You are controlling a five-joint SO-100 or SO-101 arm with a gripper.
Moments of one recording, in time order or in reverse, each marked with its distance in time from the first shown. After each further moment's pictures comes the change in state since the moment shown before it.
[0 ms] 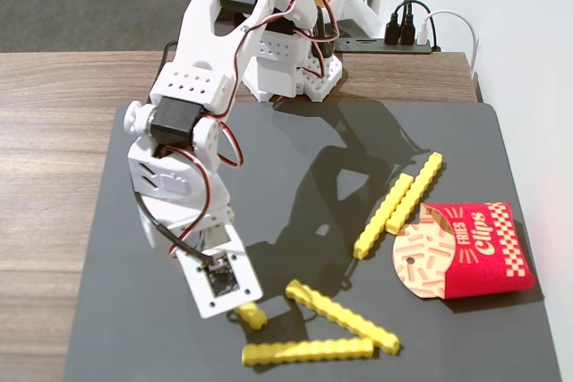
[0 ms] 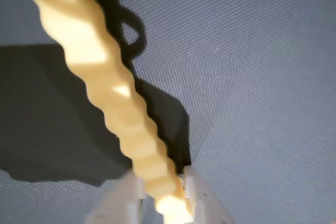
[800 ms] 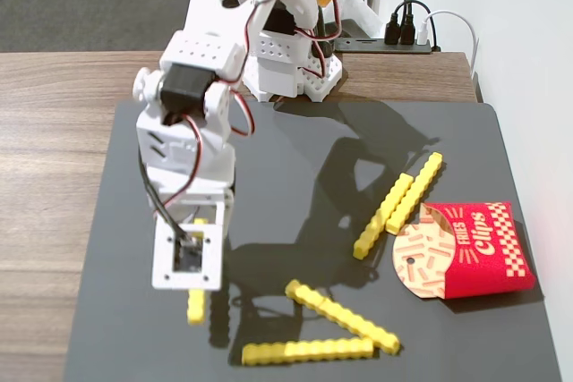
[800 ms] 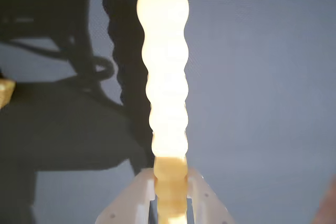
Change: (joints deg) arm -1.8 11.8 7.6 2.8 28.2
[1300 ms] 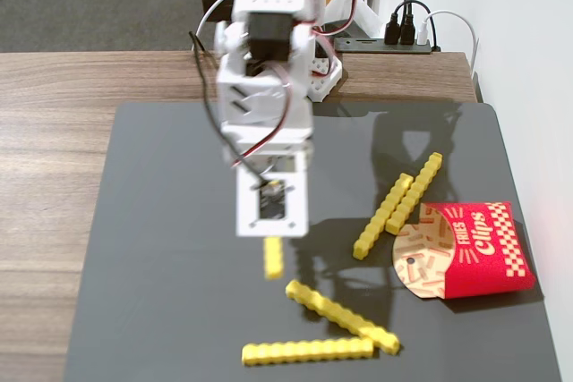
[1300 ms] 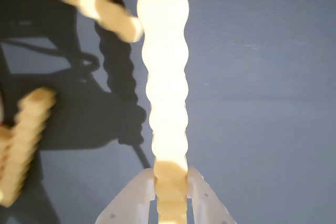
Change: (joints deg) arm -15.1 24.2 24.0 -1.4 12.7
